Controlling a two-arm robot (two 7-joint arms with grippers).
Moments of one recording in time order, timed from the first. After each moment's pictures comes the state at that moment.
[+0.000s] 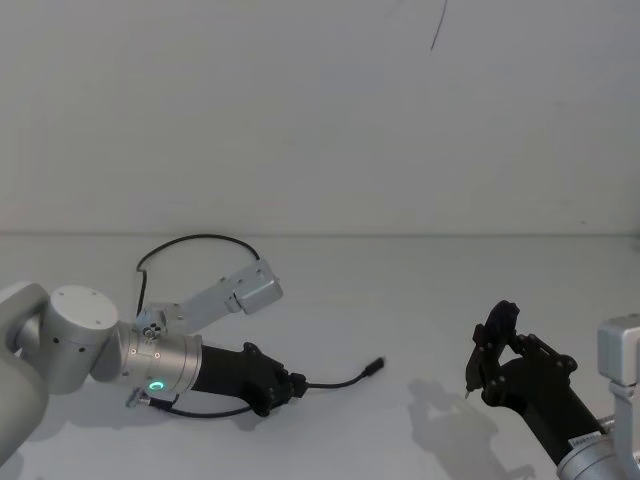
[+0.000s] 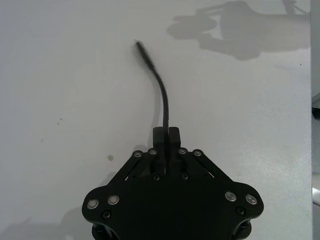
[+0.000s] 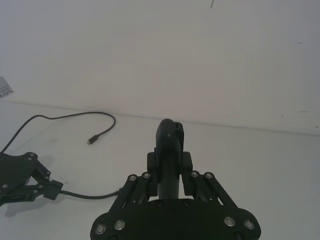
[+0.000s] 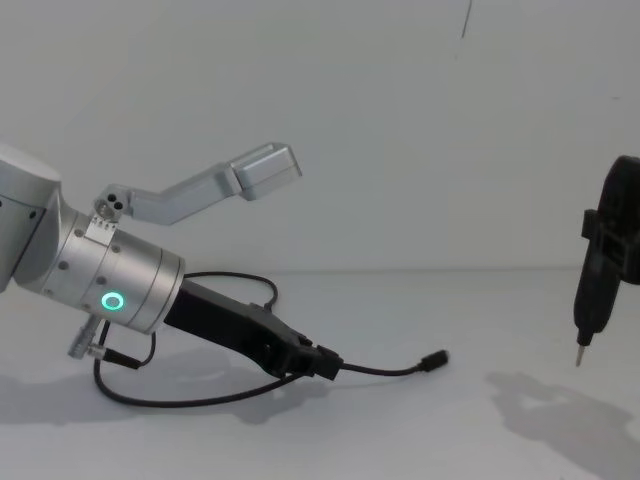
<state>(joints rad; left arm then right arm) -0.87 0.33 0.81 -0.91 -0.34 0.23 -0.93 -0.01 0.34 -0.23 -1.77 0.29 0.03 0.07</state>
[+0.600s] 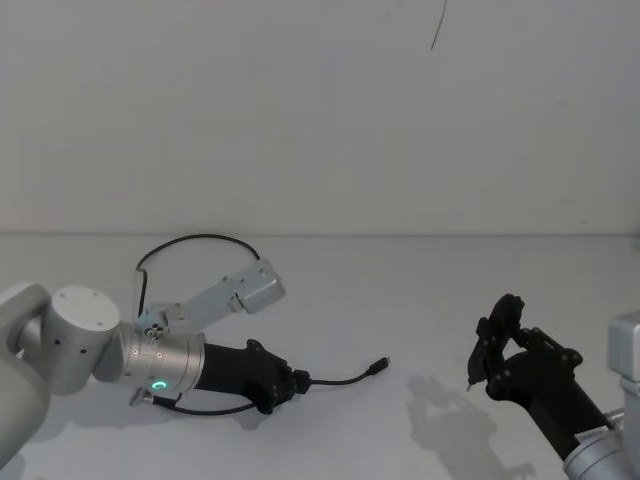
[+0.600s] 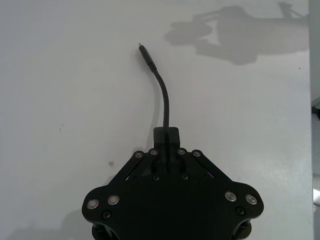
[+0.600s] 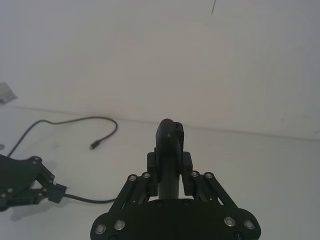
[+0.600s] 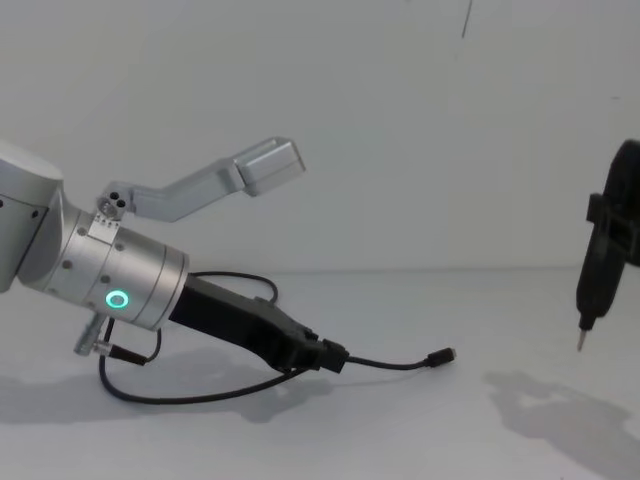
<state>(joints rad) -0.87 0.33 0.81 -0.92 -0.34 0.20 -0.92 -0.02 0.34 -0.21 -1.78 0.30 0.03 0.08</state>
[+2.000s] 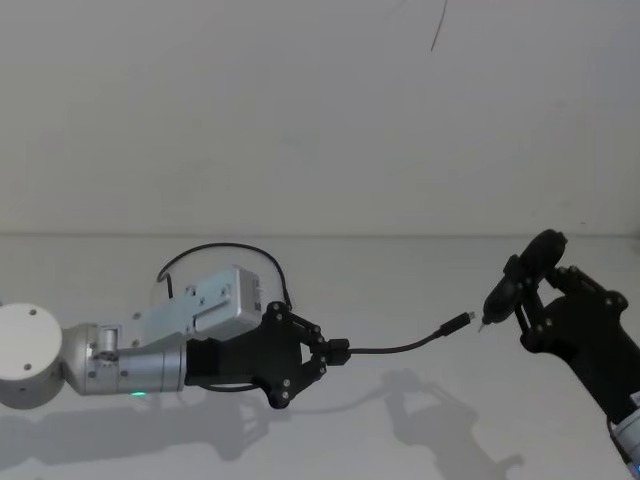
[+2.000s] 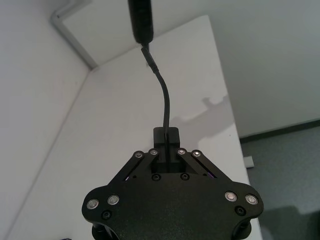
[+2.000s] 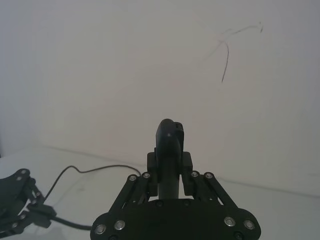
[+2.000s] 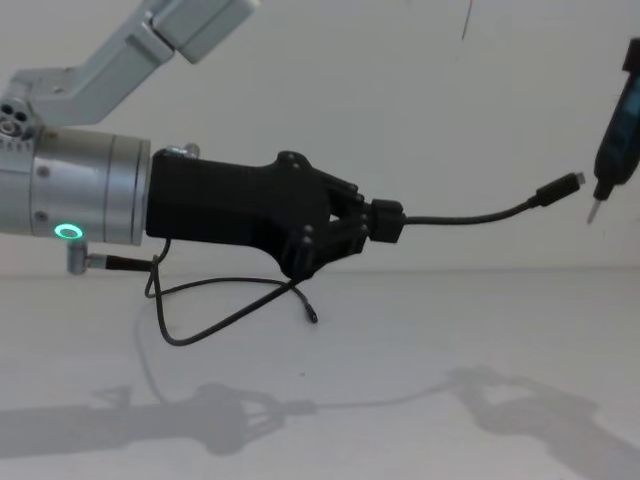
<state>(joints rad) -0.69 0.51 0.72 -1.38 -0.35 -0.22 -0.90 -0.05 0.37 -0.12 -1.95 0.37 0.02 0.19</state>
